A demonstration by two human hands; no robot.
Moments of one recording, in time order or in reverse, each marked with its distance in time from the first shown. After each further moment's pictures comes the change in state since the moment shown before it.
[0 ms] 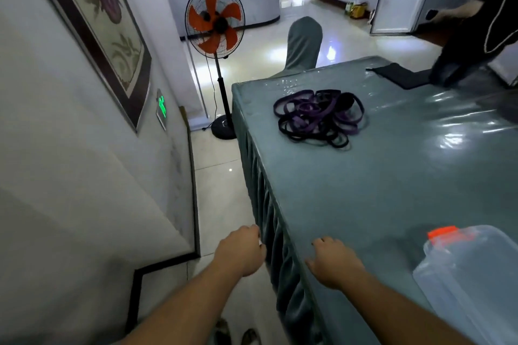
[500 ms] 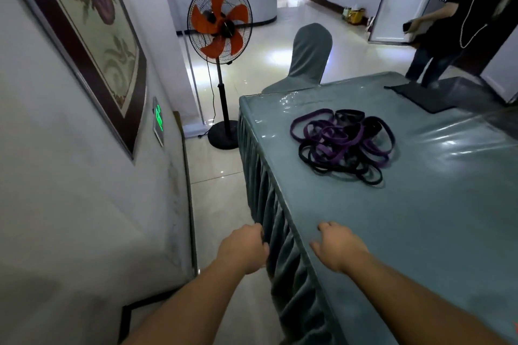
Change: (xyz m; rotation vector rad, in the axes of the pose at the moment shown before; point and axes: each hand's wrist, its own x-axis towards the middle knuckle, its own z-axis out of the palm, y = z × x) left_hand 0.168 -0.087 -0.109 -0.064 -0.035 0.036; right_hand 0.172 -0.093 -0.124 0.027 0.049 0.092
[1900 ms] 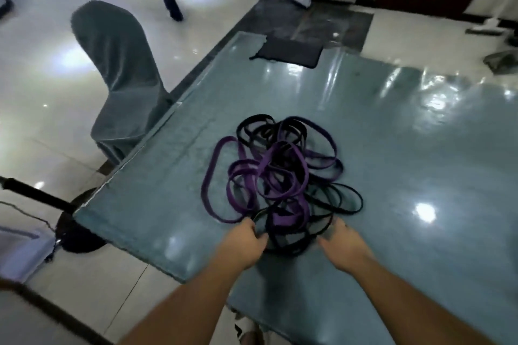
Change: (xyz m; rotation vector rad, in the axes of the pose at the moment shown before) left_hand 0.512 0.134 -0.112 0.159 -0.483 0.411; right_hand 0.316 0.060 -0.089 0.891 0.135 0.919
